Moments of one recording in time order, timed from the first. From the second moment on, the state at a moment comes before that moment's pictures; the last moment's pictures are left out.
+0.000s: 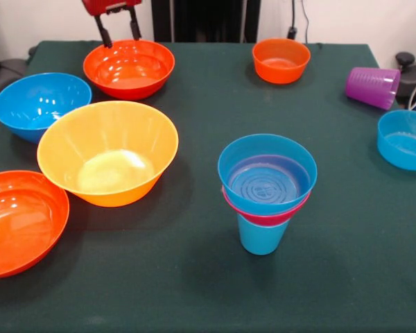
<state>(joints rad) -1.15 -0.70 0.65 2.07 -0.78 0.58 1.47</state>
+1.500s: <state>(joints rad) -0.99 -0.66 0.66 1.73 -0.75 0.65 1.47</state>
